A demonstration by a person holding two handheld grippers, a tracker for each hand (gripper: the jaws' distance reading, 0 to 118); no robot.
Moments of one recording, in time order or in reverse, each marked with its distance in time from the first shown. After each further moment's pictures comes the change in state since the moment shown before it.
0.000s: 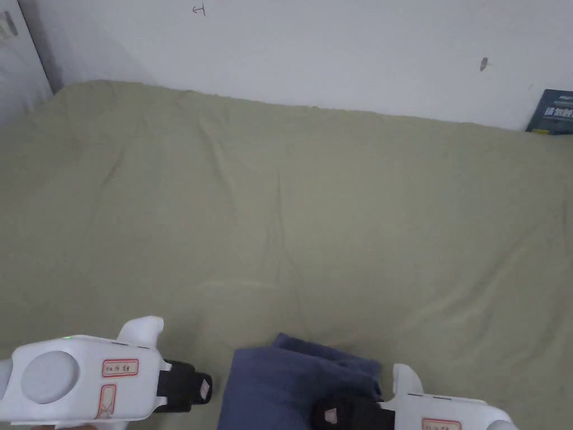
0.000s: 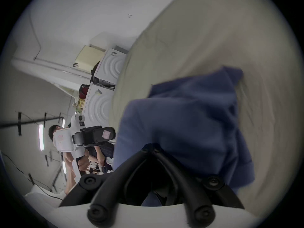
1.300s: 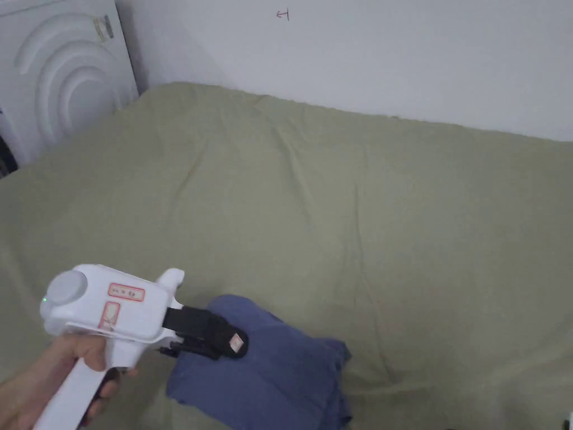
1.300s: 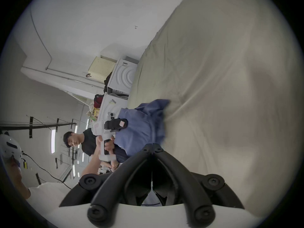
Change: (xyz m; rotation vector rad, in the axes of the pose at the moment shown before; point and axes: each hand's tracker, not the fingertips) left arm -0.136 0.108 0.042 -0.042 -0.258 0.113; right arm -0.025 0.027 0.054 0.084 0.092 0.037
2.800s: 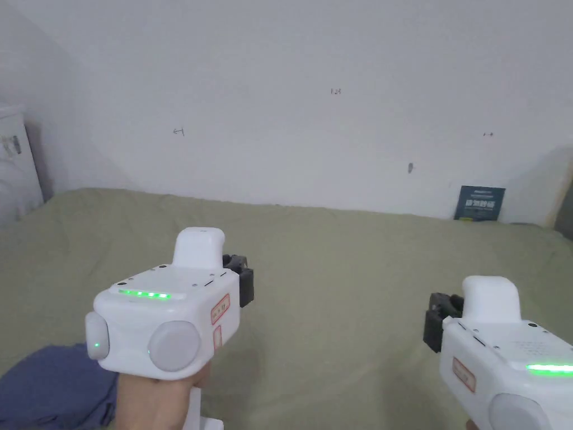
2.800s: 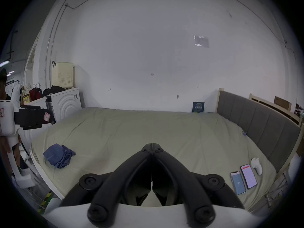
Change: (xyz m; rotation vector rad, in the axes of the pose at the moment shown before) left arm 0.359 -0.144 -0.059 0.795 0.399 -0.648; right arm -0.190 -0.035 0.137 0.739 -0.870 0.729
